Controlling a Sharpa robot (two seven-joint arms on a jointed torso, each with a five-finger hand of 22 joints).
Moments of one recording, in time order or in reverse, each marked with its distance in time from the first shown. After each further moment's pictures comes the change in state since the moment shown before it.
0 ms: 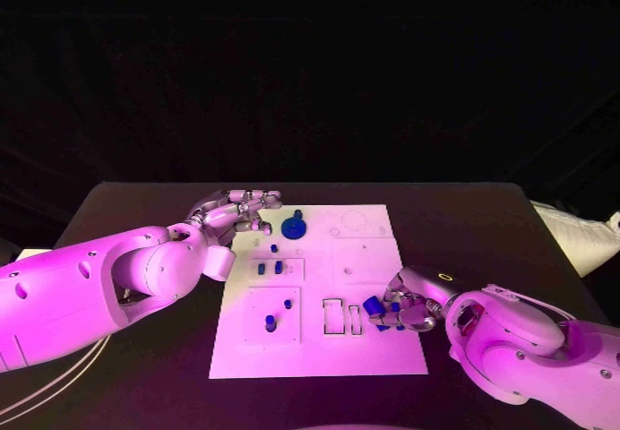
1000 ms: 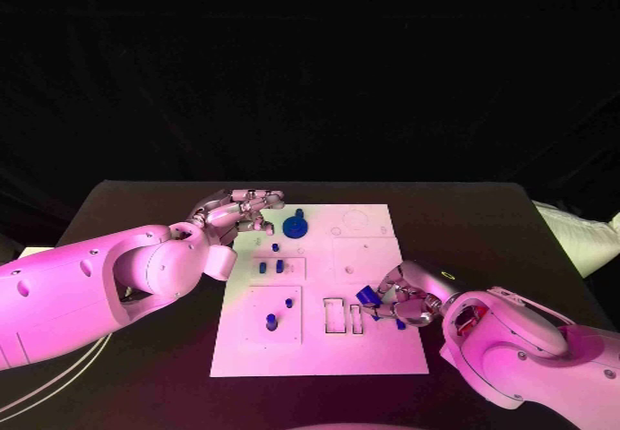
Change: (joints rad) left arm 0.000 -0.003 0.000 0.003 0.000 0.014 -0.008; left_hand -0.007 0.007 -0.010 0.002 0.000 -0.004 0.004 0.000 -0.001 -0.009 0.002 0.004 -0.001 -0.004 0.004 0.000 -0.002 0.000 0.000 0.000 -0.008 -0.004; right arm -0.008 0.002 0.015 0.040 0.088 -0.140 -0.009; right_hand 0.083 0.072 0.006 -0.012 0.149 0.014 -0.022 0.036 0.037 0.013 -0.020 0.027 0.065 0.003 -0.010 0.015 0.000 -0.015 0.004 -0.011 0.016 0.012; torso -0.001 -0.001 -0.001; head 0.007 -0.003
